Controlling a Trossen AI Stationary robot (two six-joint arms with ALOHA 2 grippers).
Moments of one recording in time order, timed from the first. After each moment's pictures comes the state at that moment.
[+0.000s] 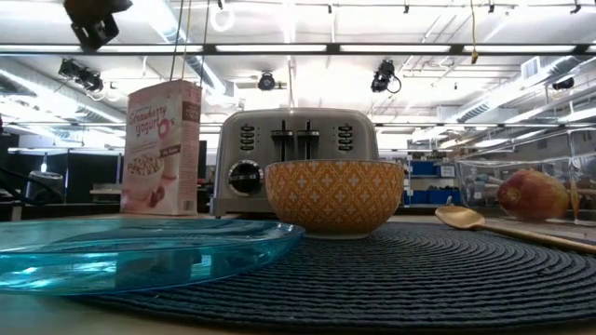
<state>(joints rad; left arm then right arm) -0.22 0.46 0.69 -0.52 -0.09 -0.59 0.61 2.13 1.87 -0.32 0.51 -0.21</state>
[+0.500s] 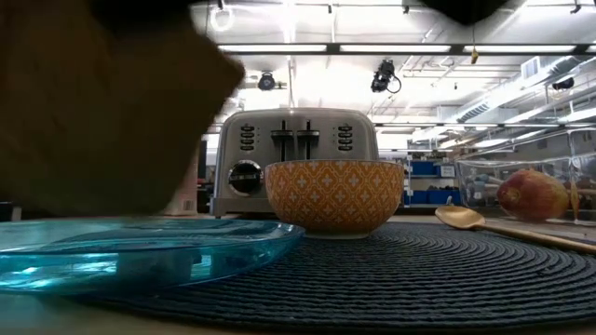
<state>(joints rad) -0.44 0.47 0.53 -0.48 -0.08 -0.73 0.63 2.32 1.87 -0.38 0.61 -0.64</state>
